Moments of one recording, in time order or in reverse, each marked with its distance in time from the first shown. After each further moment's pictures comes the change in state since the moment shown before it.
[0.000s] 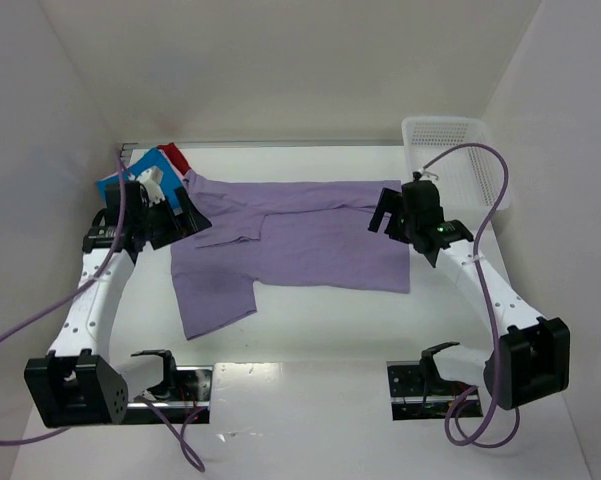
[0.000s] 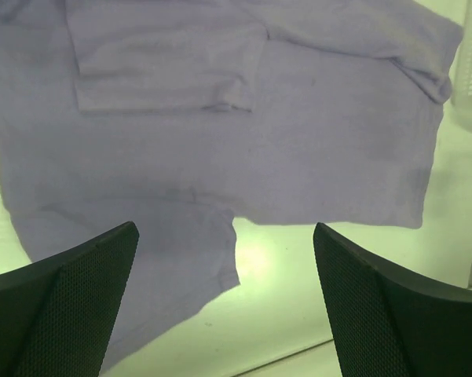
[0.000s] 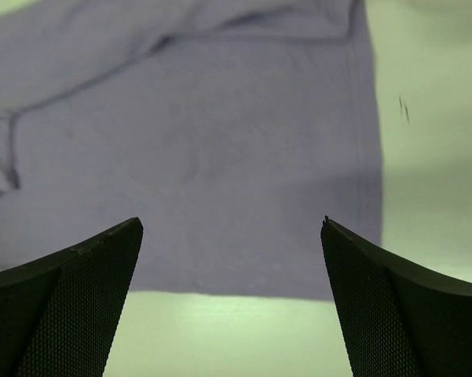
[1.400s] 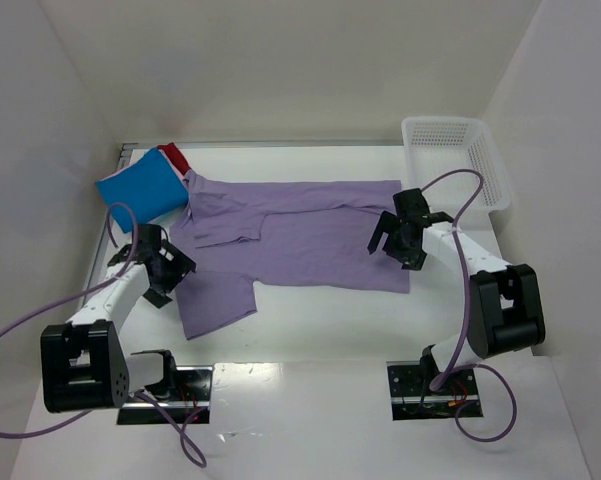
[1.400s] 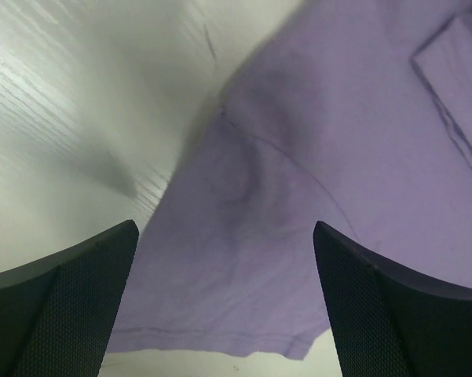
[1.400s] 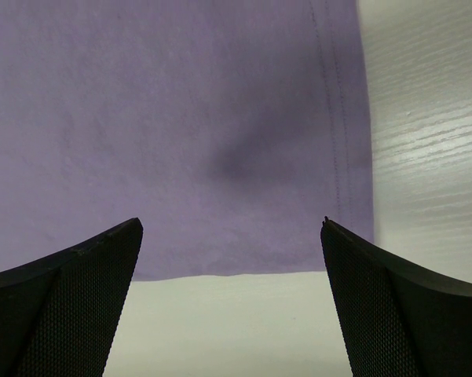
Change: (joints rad) left arm 0.021 0.064 -0.365 0.028 -0.439 -0.475; right arm -0.083 0.266 -0.024 -0.126 -0.092 0.099
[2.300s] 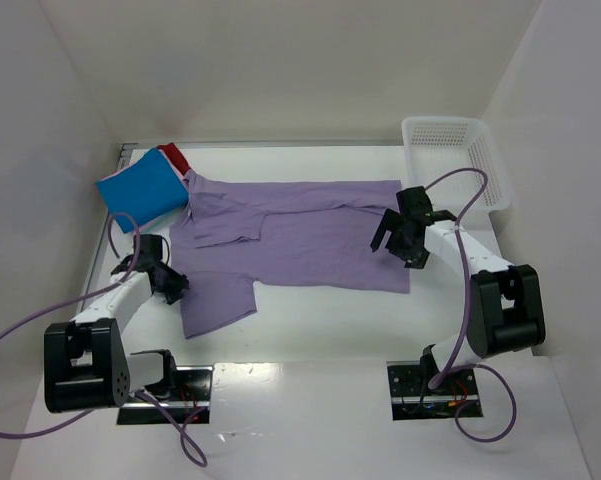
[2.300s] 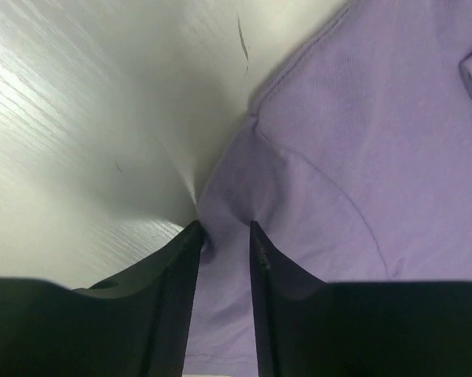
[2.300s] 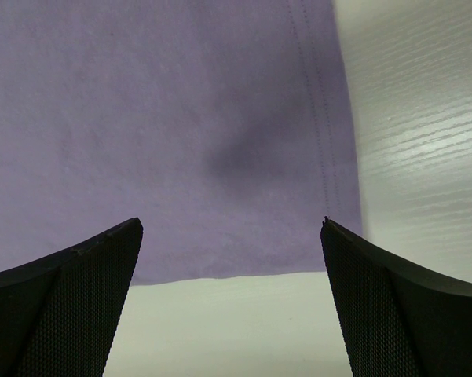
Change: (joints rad) left arm 0.018 0.013 -0.110 0.127 0.007 -0.021; right arm -0.022 0.000 0.019 -0.012 0.003 -0.002
